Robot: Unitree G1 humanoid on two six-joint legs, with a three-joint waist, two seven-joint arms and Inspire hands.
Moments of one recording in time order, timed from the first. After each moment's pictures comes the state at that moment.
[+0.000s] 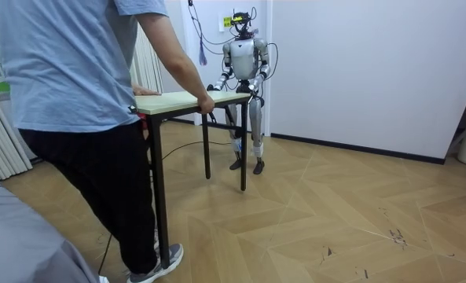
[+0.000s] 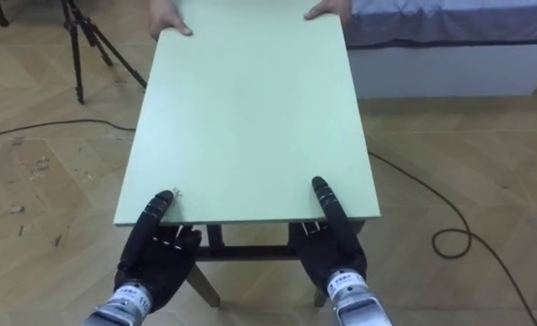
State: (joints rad) left arm 0.27 0.08 -0.16 0.07 -1.37 0.10 0.18; right arm 0.16 -0.20 0.27 0.20 1.53 -0.04 -0.08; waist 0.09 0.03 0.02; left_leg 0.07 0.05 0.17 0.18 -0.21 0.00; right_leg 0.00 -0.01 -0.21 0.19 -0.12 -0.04
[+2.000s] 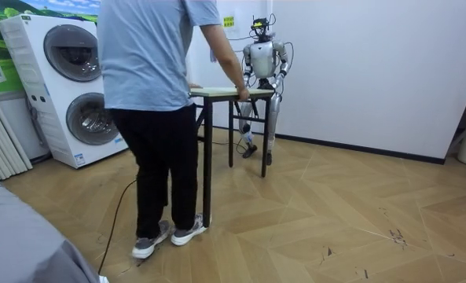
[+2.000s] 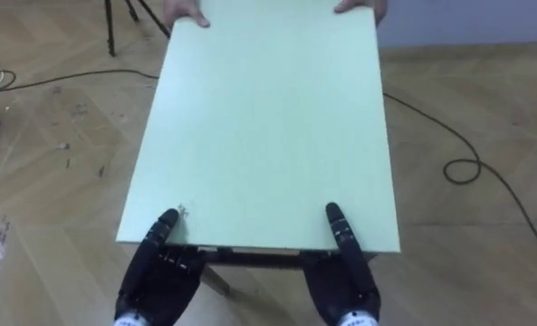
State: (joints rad) left arm 0.39 0.17 -0.31 0.10 -1.42 -0.02 -0.06; right arm 0.36 -0.23 0.32 0.12 1.53 -0.10 0.12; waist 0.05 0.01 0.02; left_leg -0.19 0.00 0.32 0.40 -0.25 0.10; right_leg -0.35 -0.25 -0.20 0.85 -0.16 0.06
